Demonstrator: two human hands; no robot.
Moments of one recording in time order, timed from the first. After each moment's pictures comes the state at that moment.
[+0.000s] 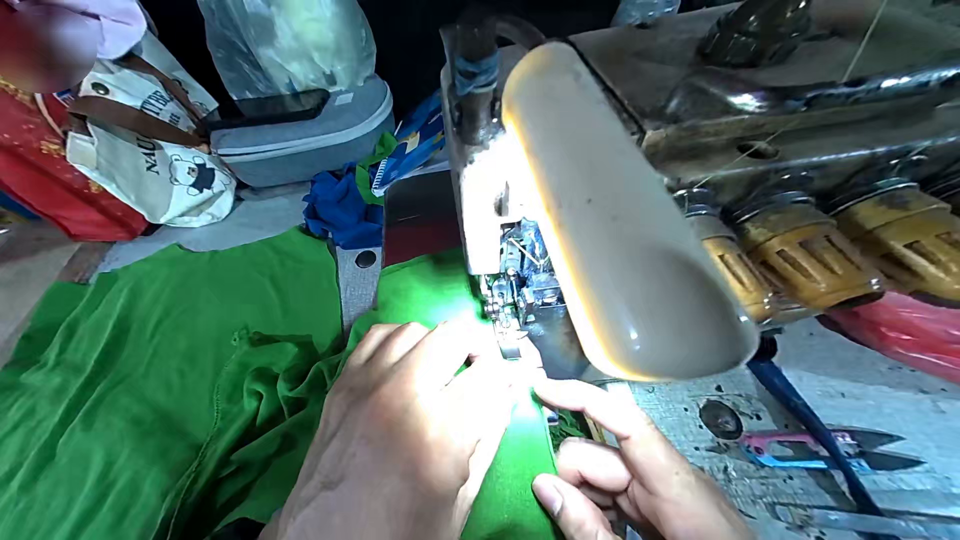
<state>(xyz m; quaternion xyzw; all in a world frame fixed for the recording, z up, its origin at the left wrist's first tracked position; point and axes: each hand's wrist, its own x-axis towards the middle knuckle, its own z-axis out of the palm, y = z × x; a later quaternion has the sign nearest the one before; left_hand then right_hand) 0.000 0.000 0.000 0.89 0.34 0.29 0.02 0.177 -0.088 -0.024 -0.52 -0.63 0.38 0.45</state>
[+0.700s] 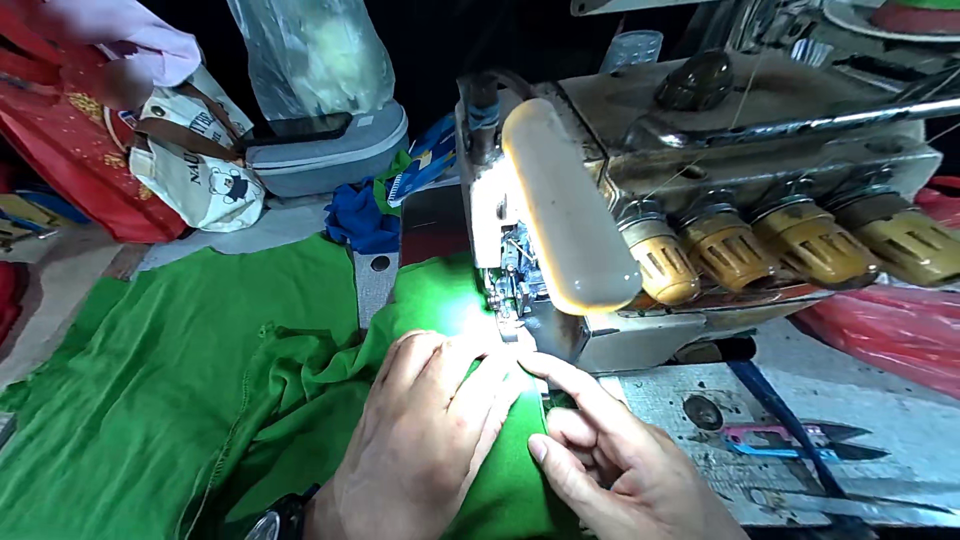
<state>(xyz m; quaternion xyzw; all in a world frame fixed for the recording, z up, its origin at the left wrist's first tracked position) -0.001 -0.013 -0.023 0.88 0.31 0.35 -0.08 0.180 -0.083 -0.034 -0.51 -0.63 0.37 0.45</state>
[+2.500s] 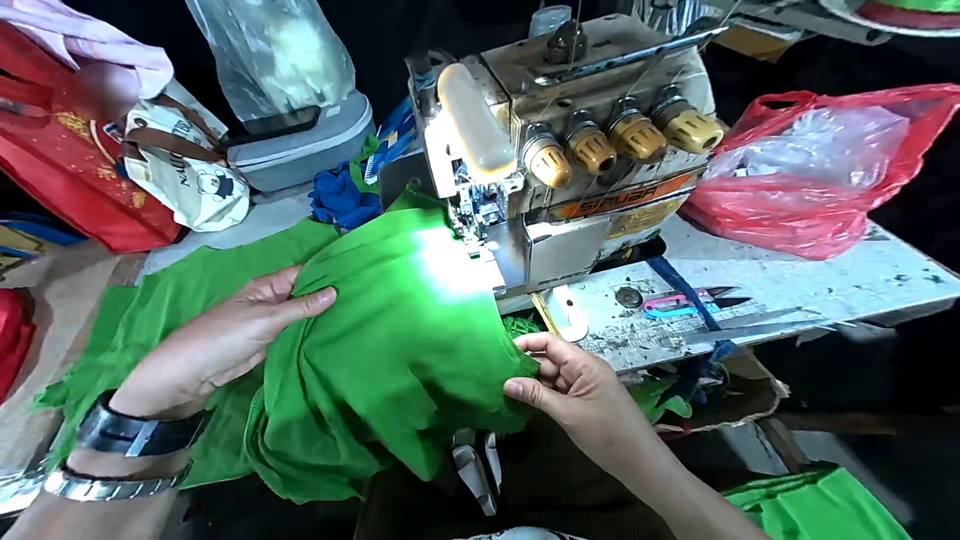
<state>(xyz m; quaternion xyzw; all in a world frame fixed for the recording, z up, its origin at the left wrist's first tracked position) -0.119 0.010 0.027 0.68 0.52 0.25 0.46 0.161 -0.135 -0.077 -0.53 -0.47 0.45 0.54</state>
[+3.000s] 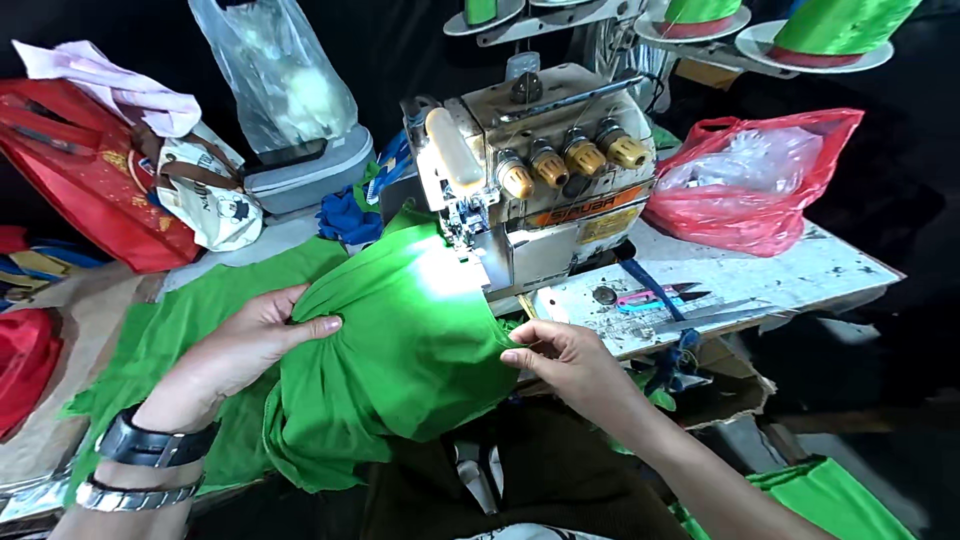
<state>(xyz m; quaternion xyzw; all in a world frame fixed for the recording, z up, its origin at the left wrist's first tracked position) -0.128 0.005 0.032 0.72 0.47 0.24 0.45 0.181 -0.127 -0.067 -0.57 -0.60 0.29 0.48</state>
